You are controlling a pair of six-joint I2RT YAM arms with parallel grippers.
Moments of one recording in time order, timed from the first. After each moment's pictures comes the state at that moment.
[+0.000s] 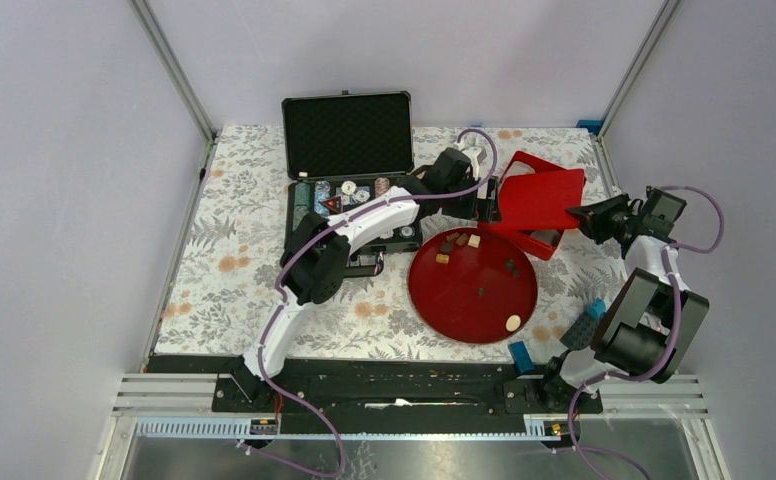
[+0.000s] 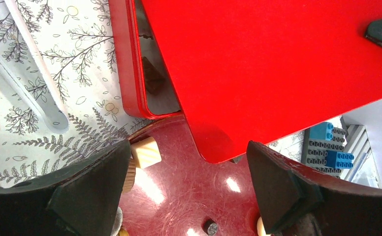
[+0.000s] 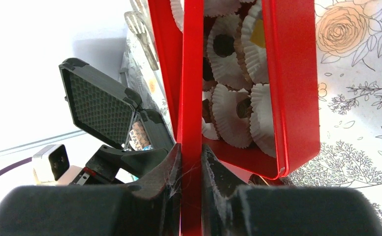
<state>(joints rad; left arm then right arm) -0.80 2.33 2.02 -0.31 0.25 -0.53 -0.54 1.47 0.88 -0.14 -0.68 0.80</state>
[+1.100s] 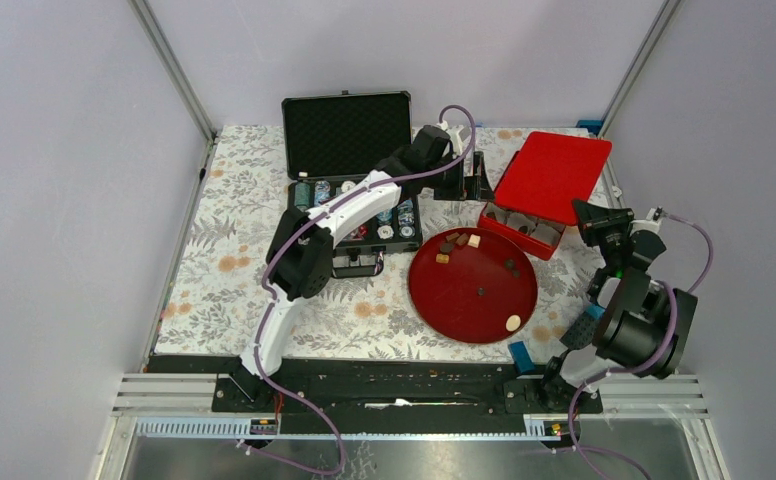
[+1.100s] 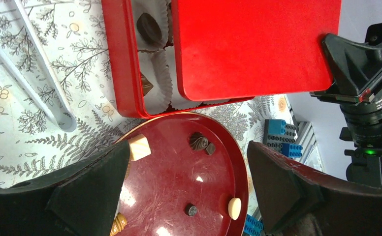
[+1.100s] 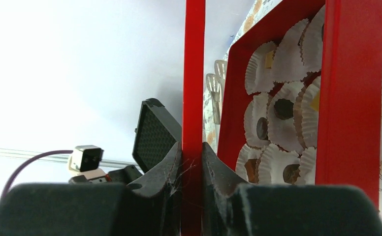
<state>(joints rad) -0.71 2.27 2.04 -0.32 0.41 -0.60 -0.54 1.46 0.42 0.98 -0.60 1.18</state>
